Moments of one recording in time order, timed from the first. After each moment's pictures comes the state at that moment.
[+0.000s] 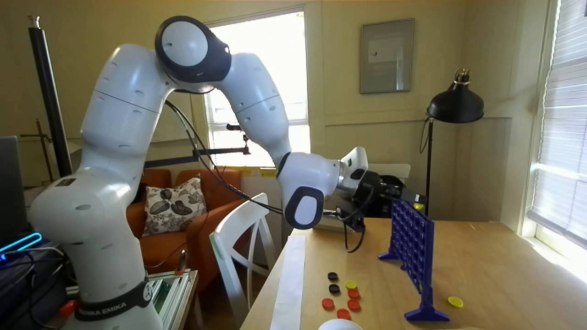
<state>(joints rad) 0.16 0.43 -0.10 -2.35 0.21 4.06 -0.23</state>
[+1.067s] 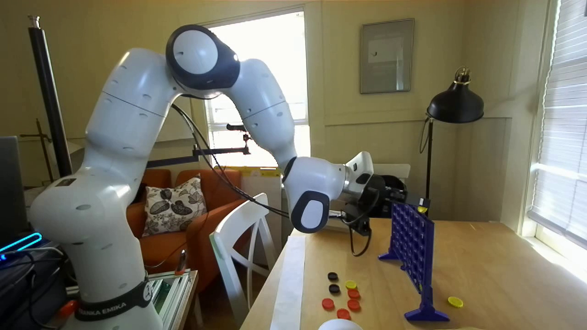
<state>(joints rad) 0.16 0.49 -0.10 -2.29 0.21 4.06 -0.23</state>
